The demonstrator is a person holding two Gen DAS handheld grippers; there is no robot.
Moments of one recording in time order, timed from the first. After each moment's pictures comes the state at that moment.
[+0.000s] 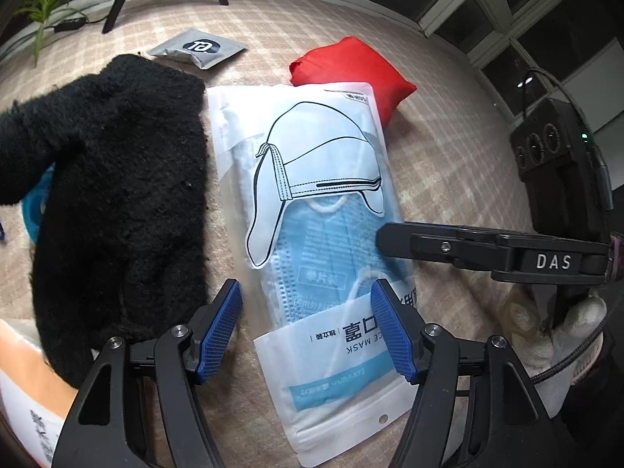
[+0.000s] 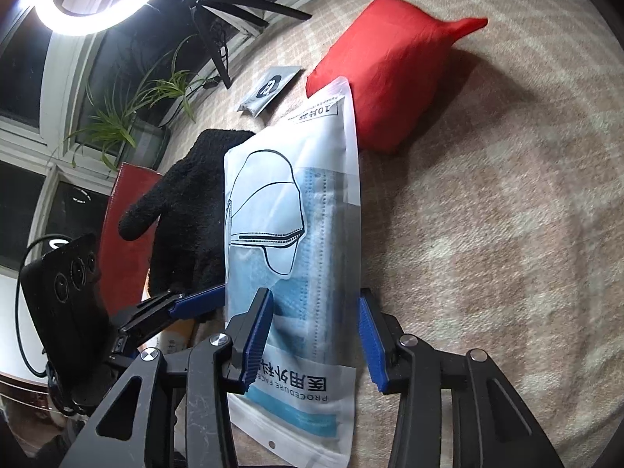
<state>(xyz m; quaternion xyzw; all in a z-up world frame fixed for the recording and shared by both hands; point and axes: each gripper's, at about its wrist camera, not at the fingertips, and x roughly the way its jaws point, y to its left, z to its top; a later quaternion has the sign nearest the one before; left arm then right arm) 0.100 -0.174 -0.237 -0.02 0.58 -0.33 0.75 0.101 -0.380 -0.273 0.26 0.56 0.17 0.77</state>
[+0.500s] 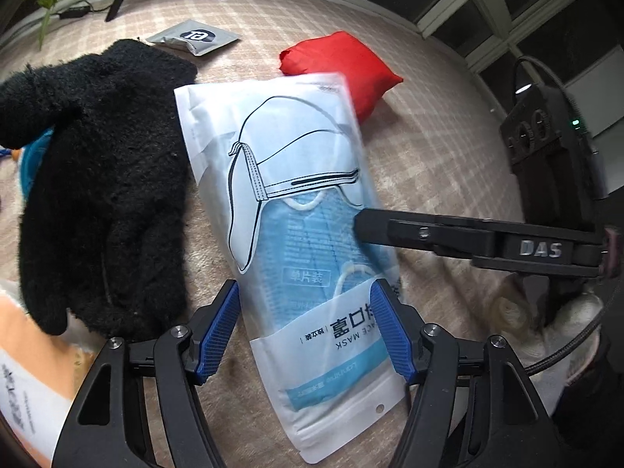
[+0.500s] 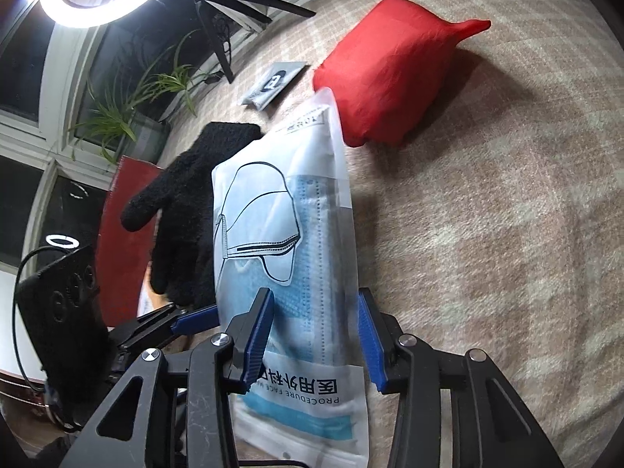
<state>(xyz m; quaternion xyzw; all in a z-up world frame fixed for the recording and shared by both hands) 0.081 -0.179 -0.232 -0.03 0.58 -0.32 0.75 0.097 -0.371 -0.266 0.26 0.56 0.17 0.77</state>
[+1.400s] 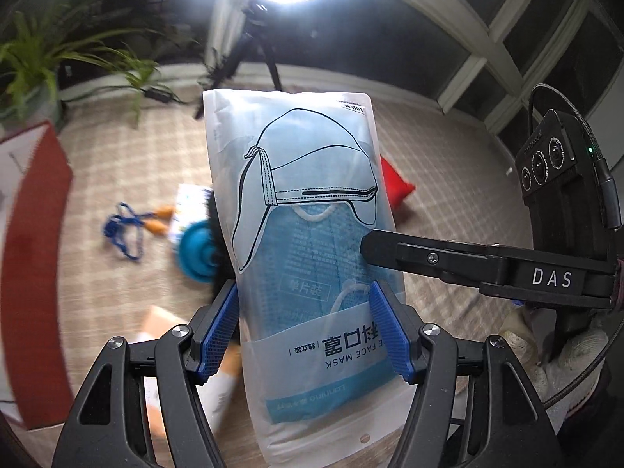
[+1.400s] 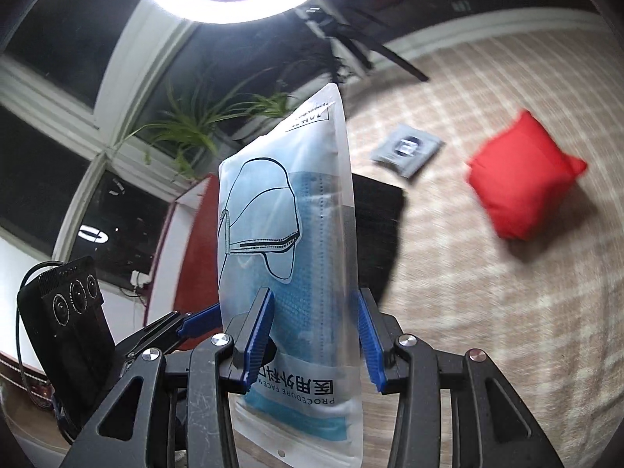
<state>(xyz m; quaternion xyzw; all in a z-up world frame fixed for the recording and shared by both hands) 0.082 -0.094 -0.130 -0.06 0.49 -0.25 0.83 0.106 -0.284 -0.157 0.23 0.50 0.22 0.81</state>
